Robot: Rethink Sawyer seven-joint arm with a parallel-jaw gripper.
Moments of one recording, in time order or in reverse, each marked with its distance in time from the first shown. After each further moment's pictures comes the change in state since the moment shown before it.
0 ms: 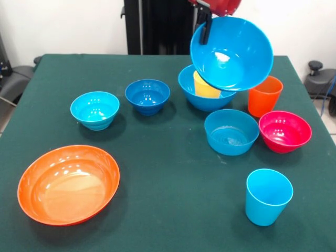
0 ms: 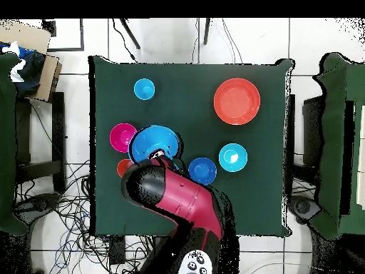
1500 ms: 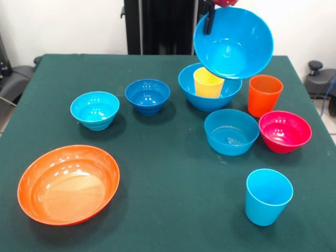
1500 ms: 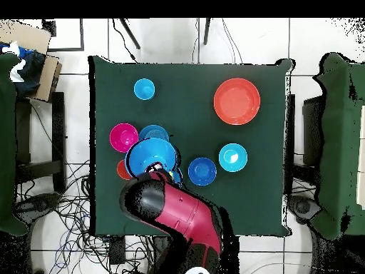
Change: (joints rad) arm -0.008 -0.058 0.017 0.100 -0.006 0.000 0.000
